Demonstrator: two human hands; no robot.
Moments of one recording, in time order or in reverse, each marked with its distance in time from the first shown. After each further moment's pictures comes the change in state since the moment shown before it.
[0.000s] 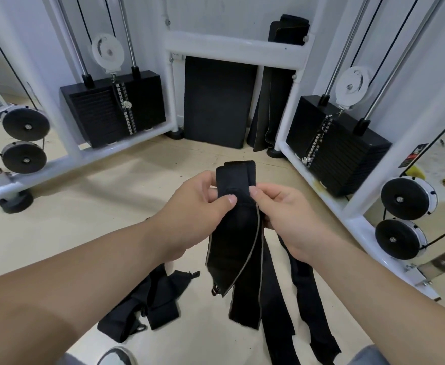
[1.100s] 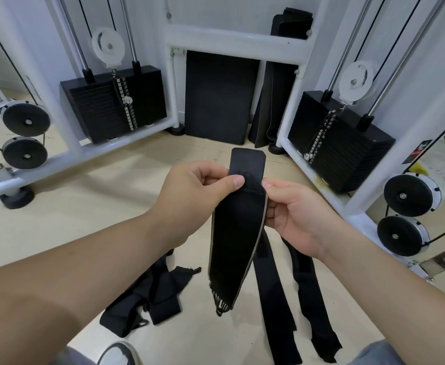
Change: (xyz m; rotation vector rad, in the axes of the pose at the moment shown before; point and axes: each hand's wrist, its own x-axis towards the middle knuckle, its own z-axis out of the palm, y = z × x) left_hand 0.010 -0.001 -0.002 0.067 0.270 0.120; right_hand 0.001 -0.005 -0.013 0.263 -0.208 0.139
